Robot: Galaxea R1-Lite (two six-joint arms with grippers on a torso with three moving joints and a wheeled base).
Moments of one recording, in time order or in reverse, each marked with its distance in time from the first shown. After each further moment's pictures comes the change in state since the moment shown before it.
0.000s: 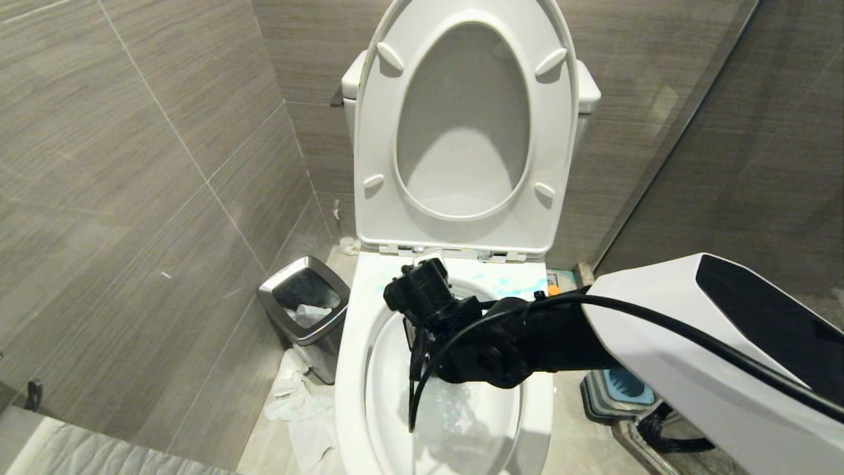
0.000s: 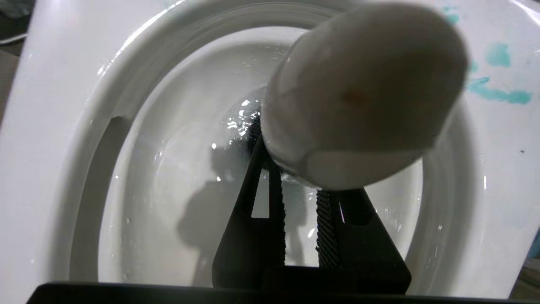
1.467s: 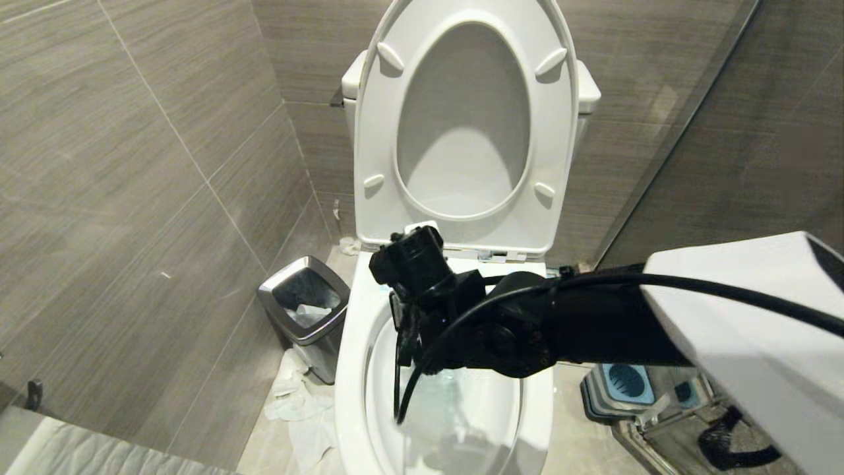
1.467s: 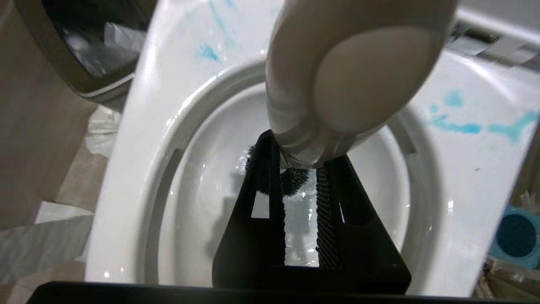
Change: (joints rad) left arm 0.000 0.000 0.000 0.000 -0.001 0.000; right arm 0.050 -0.102 -0.058 0.053 -0.024 0.013
